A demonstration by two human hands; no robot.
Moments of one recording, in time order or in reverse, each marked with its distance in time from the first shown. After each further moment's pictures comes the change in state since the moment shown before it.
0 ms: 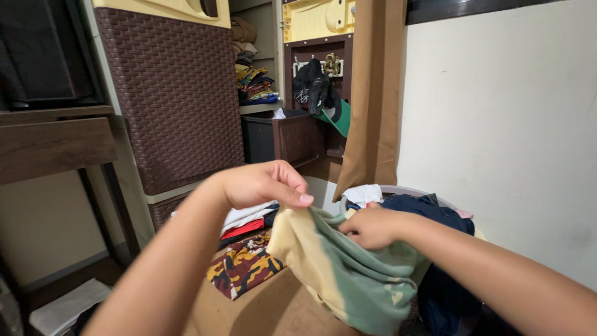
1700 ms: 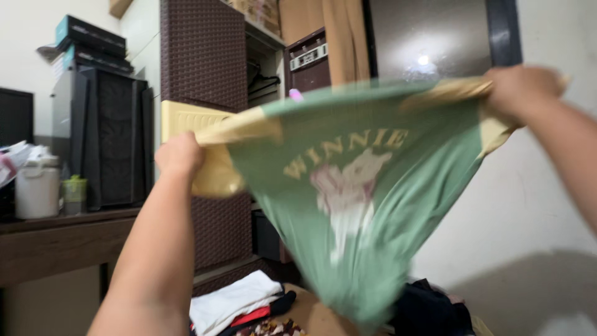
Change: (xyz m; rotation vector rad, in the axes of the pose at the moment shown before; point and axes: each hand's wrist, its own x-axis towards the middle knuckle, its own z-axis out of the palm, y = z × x) left_hand -0.128 0.165 -0.139 1.010 1.543 -0.489; right_hand -0.290 0.051 -0.336 -0.443 1.088 0.843
